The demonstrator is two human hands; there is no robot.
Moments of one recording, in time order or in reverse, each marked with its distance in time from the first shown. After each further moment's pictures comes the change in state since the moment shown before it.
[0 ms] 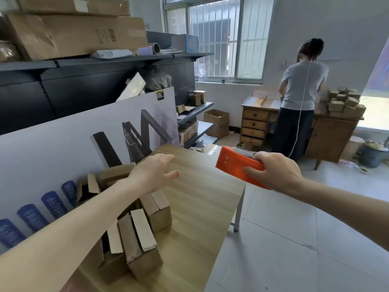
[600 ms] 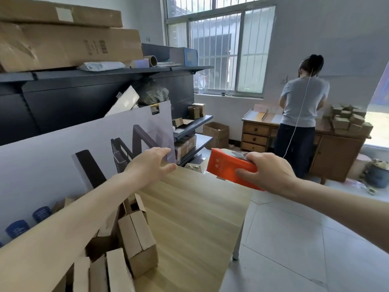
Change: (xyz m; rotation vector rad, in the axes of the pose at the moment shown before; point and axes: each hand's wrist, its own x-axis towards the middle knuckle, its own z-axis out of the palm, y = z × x) left_hand 0.141 0.007 -0.014 -0.040 0.121 0.005; right_hand 0.128 0.032 0.006 0.008 0.053 -0.115
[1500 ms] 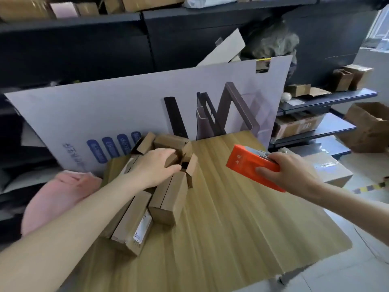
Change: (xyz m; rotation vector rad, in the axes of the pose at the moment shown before) left_hand 0.030 0.002 0.096 0.113 0.017 -0.781; right_hand 0.220 0.075 0.185 0.304 -0.357 -0.549
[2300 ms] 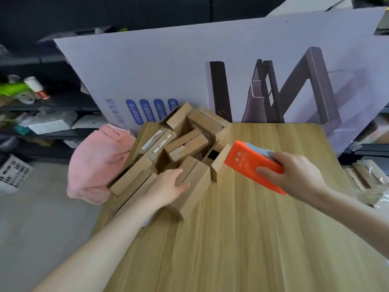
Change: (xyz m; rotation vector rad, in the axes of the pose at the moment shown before) left_hand 0.061 -0.055 0.131 -0.219 -0.153 -0.546; right_hand 0.172 0.003 0.096 0.209 -0.286 -0.227
